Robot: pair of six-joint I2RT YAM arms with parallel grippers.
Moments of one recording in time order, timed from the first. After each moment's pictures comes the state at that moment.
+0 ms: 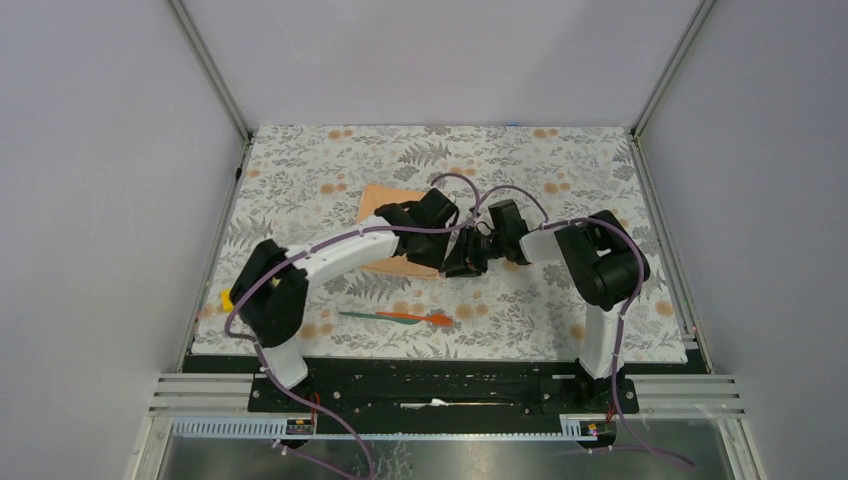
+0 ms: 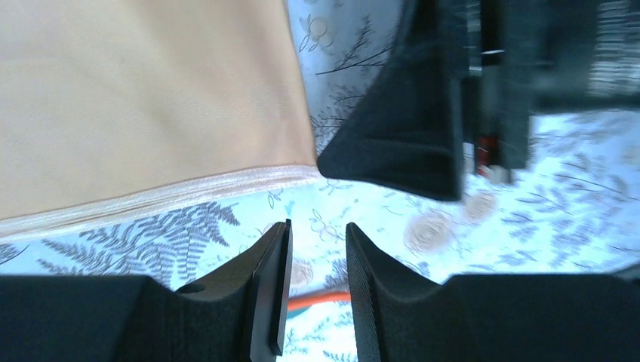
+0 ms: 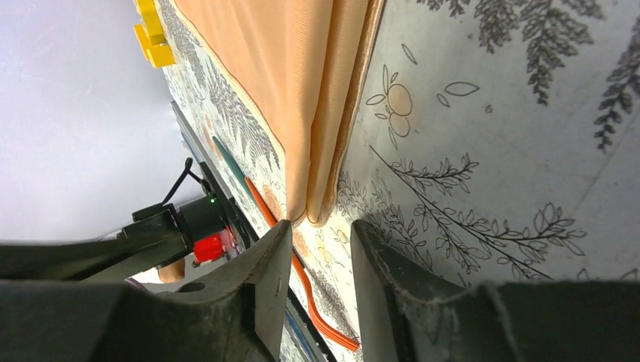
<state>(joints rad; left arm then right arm) -0.82 1.81 1.34 -0.66 -0.09 -0.48 0.44 1.97 0.90 0.19 -0.79 0.79</state>
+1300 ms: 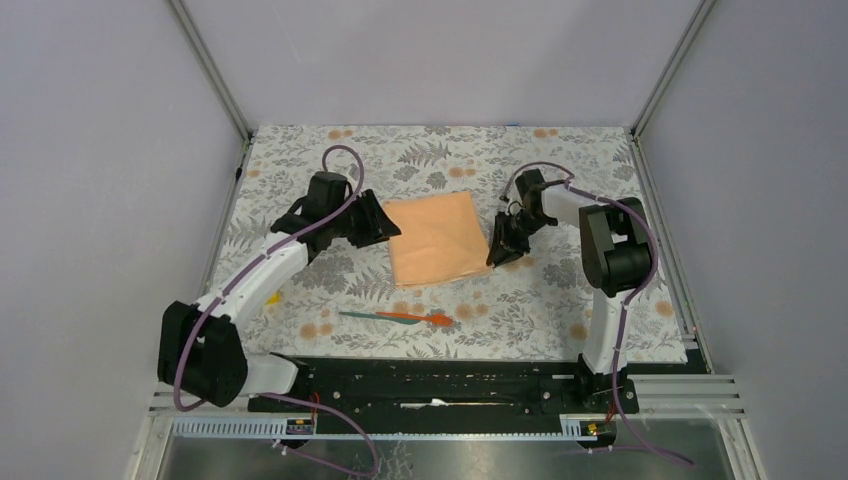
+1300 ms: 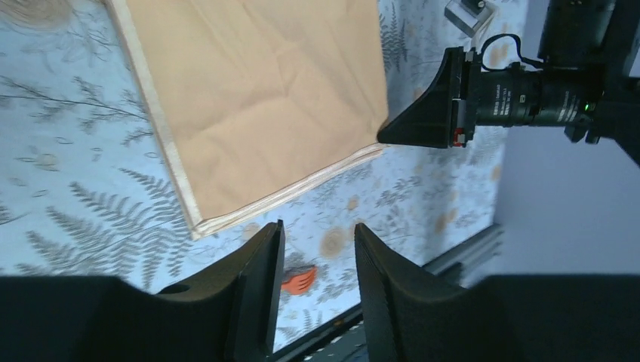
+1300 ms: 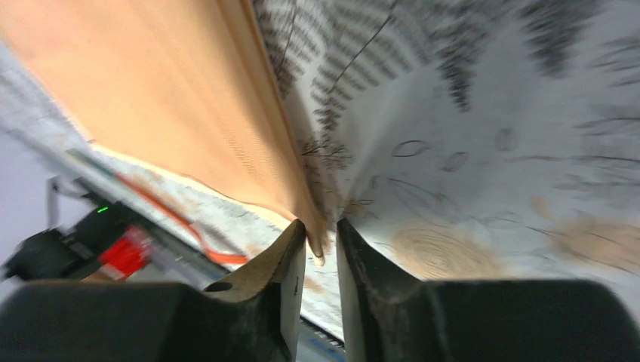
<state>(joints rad) -0.38 1.30 1.01 -0.42 0.31 -0.68 0.24 2.03 1.27 -0.69 -0.59 0.33</state>
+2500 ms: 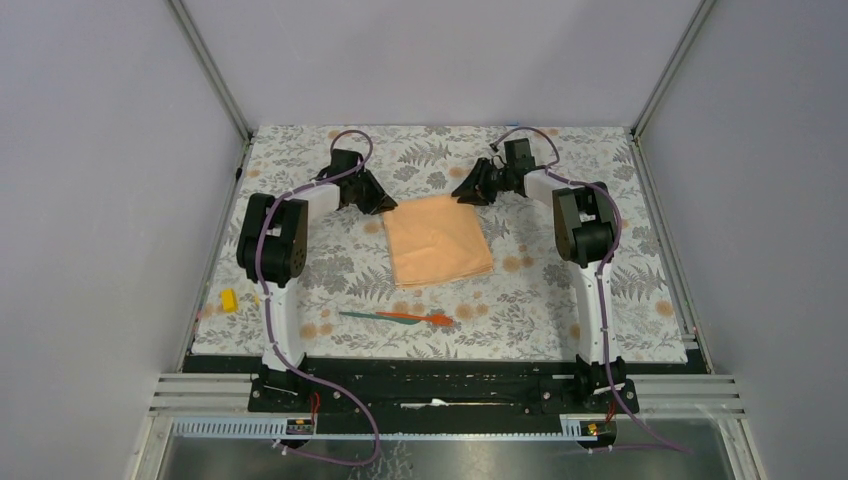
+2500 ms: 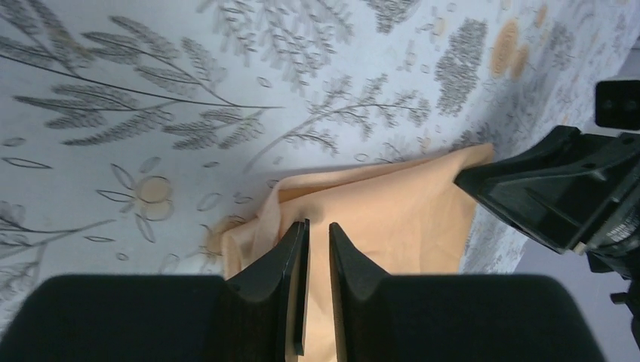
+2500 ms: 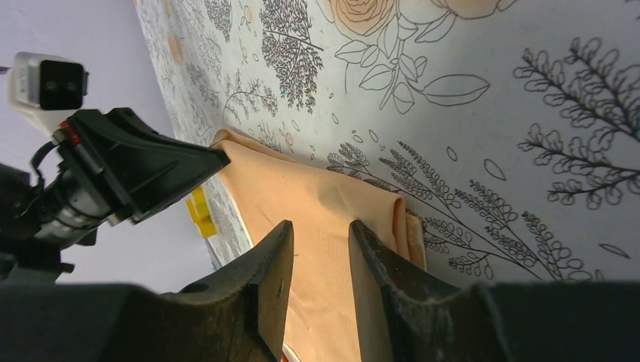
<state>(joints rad) -0.19 2.10 1.40 -0.14 0.38 -0.83 0.23 2.43 1.75 -0.14 -0.75 0.76</state>
